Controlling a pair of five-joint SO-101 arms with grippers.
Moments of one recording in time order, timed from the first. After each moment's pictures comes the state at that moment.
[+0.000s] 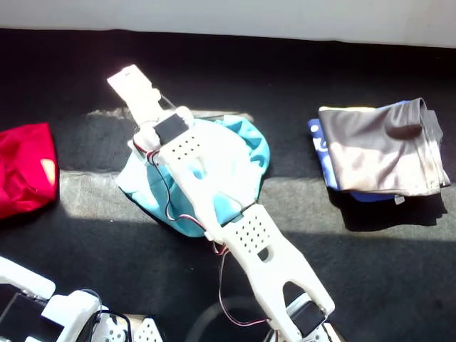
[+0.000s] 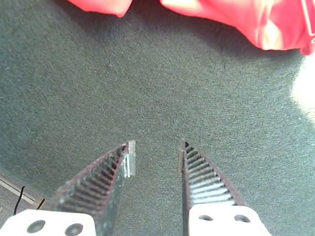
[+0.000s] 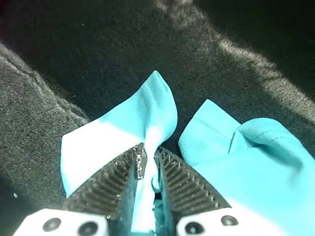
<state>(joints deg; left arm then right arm) -72.9 -11.9 21.3 75.1 -26.3 -45.4 63.5 -80.7 84.1 1.1</state>
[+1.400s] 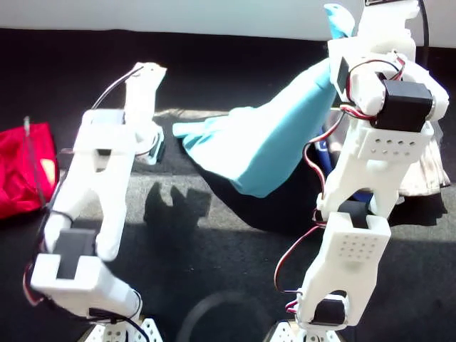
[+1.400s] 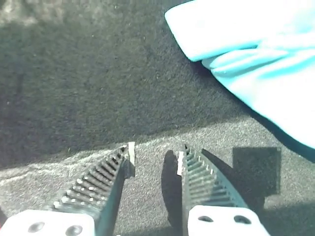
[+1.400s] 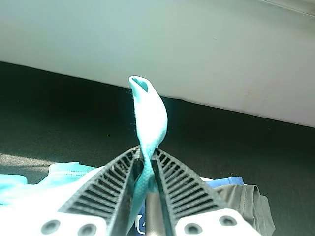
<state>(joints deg) -4.1 7.4 10.6 60.7 -13.0 -1.4 28.8 -93.9 100.4 15.3</state>
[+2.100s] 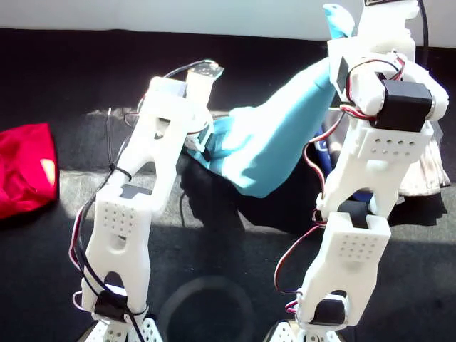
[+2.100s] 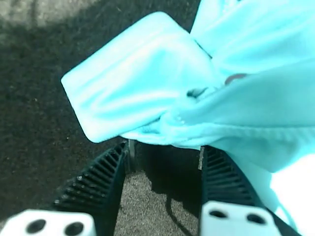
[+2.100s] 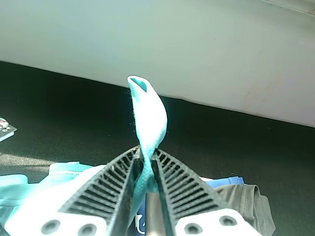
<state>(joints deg) 7.6 46.3 -40.1 82.9 -8.6 -1.4 28.8 -93.9 100.4 15.3</state>
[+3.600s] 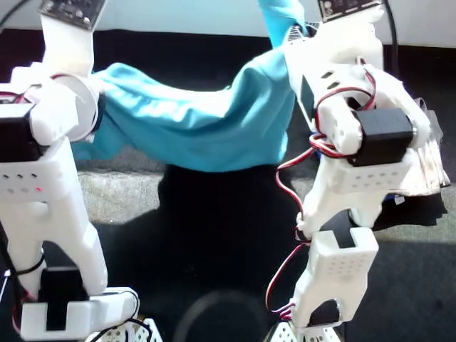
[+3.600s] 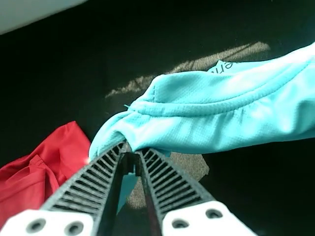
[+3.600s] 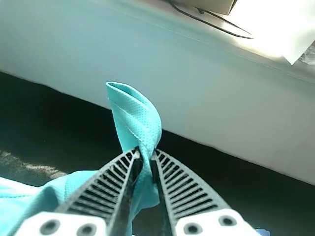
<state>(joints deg) -9.2 -11.1 -37.9 101.8 -20.7 -12.5 20.0 -94.9 100.4 15.3</state>
